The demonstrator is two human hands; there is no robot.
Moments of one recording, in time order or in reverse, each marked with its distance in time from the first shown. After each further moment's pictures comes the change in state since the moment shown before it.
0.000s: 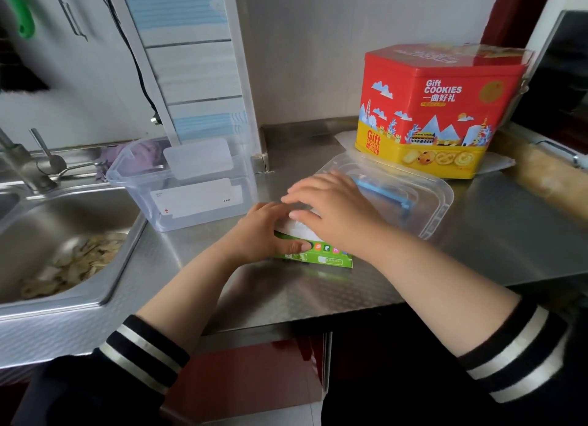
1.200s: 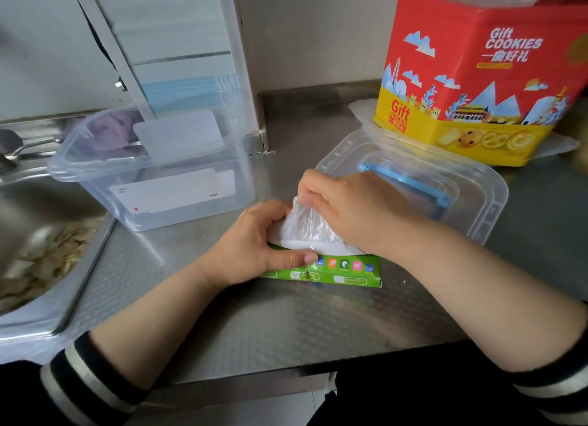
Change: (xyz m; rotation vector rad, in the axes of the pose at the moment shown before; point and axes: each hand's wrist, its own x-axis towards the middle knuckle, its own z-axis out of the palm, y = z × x) left_hand 0.008 -0.016 0.009 -0.361 0.056 0.044; right_hand 0.021 0.030 0.011 -0.020 -0.161 0.067
